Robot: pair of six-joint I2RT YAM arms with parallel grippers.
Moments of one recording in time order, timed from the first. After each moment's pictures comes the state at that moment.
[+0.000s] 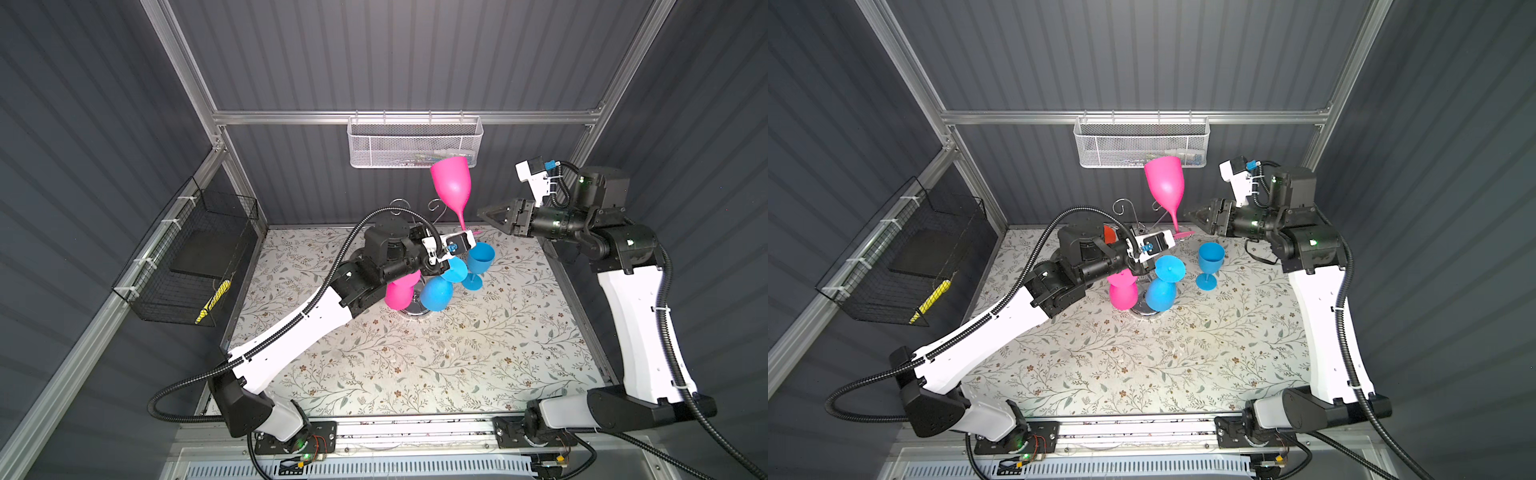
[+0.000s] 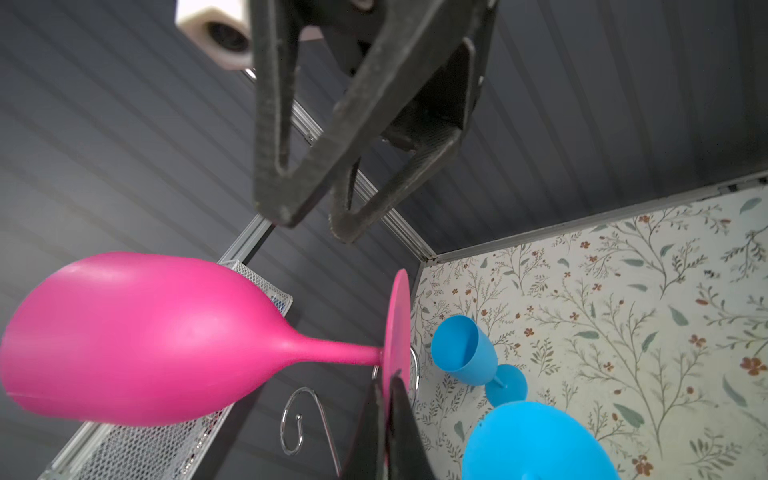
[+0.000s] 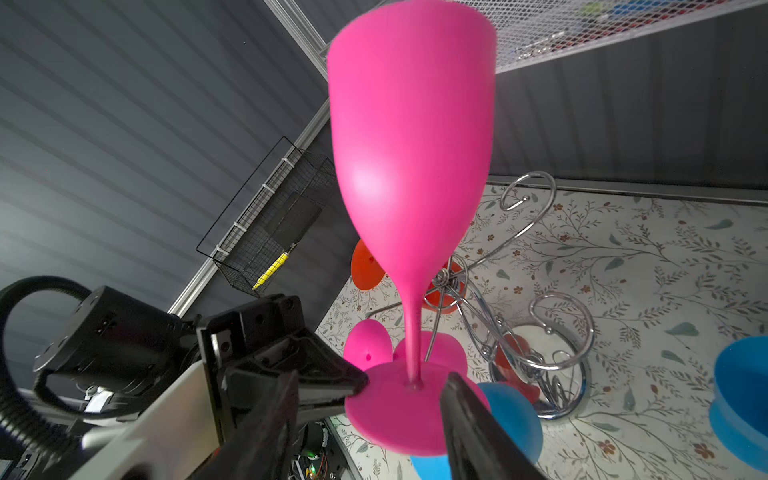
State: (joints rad) left arm -0.92 1.49 1.58 -0.17 0.13 0.79; right arm 0.15 1.41 1.94 -0.93 -0.83 0.37
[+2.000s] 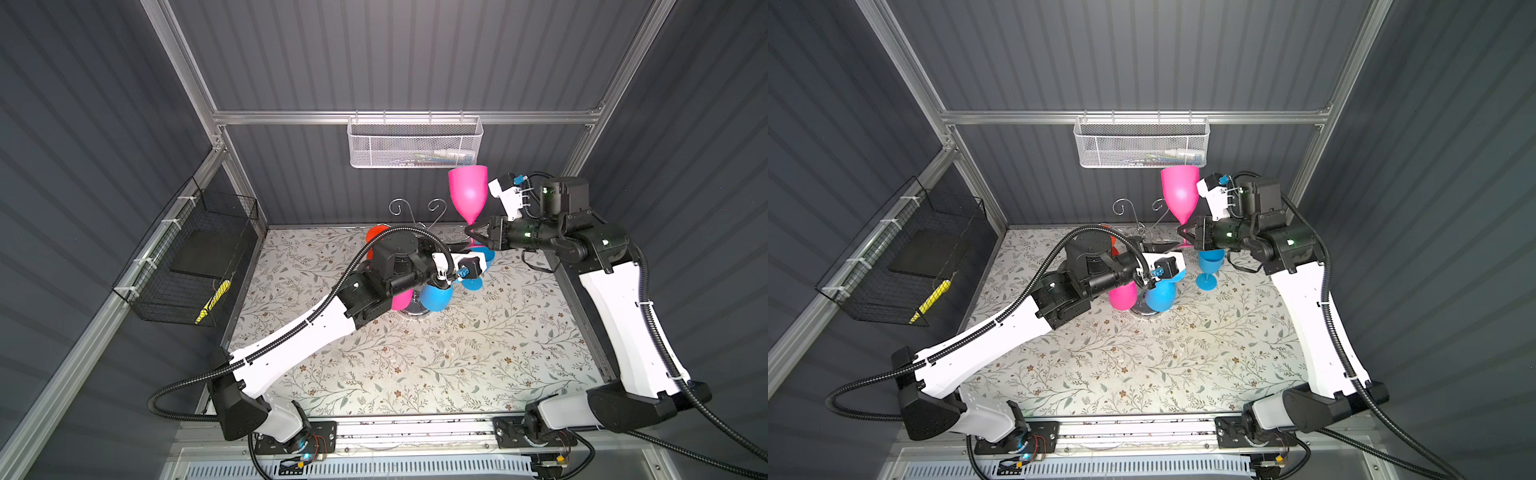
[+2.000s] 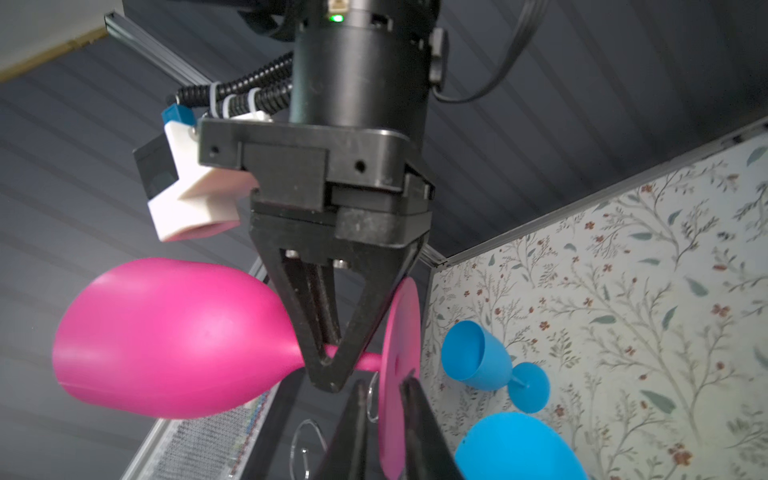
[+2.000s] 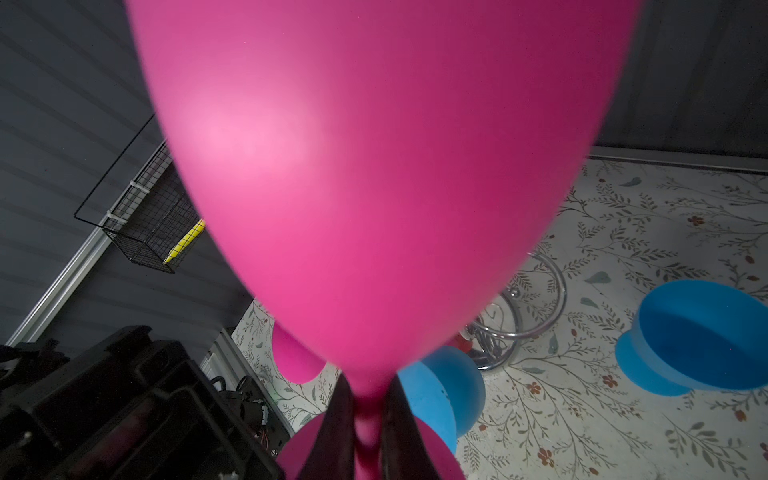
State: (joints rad) left arm -0.99 1.48 1.53 -0.12 0.10 0.90; right arm 0.30 1.42 1.90 -1.02 -0.55 0.26
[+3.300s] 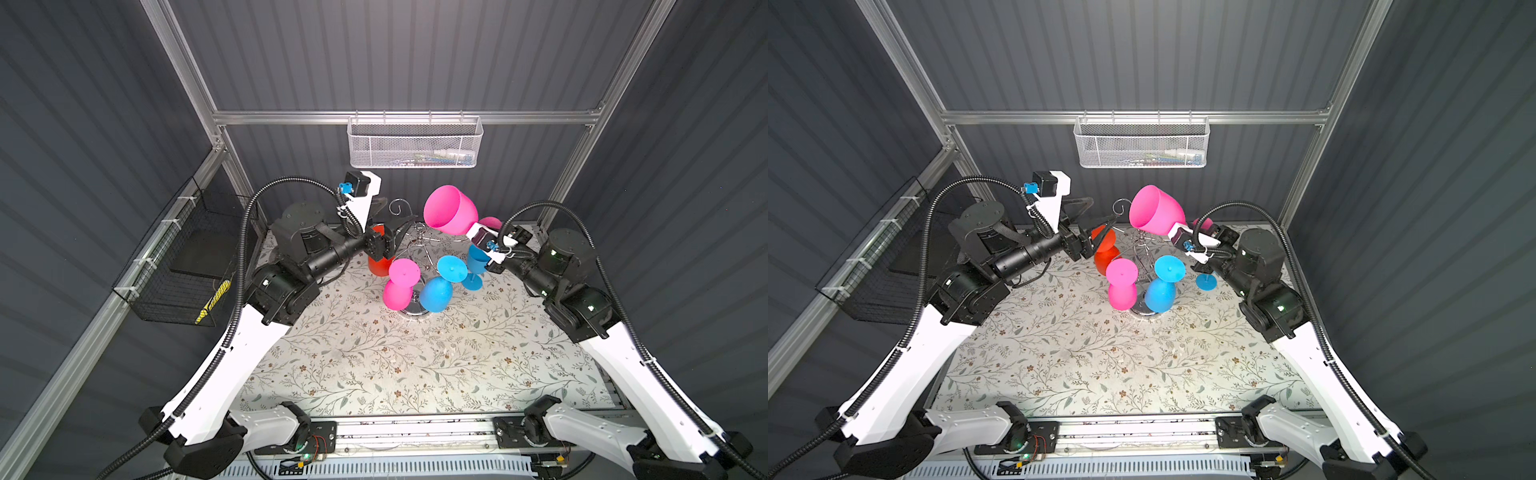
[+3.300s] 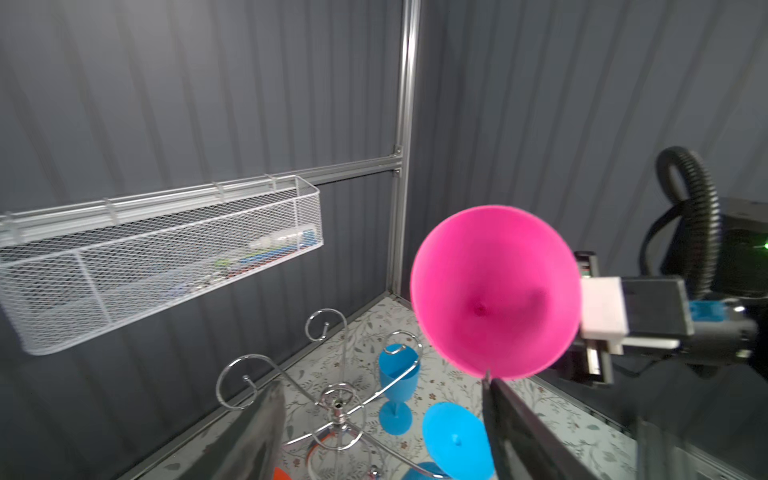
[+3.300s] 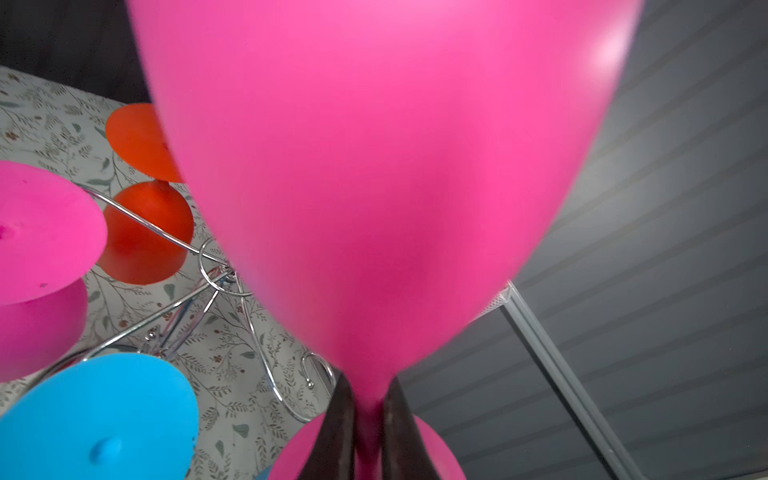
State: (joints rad) left arm -0.68 1.26 1.68 -0.39 0.26 -0.05; right arm 0.51 1.04 1.26 -0.25 -0.05 -0.90
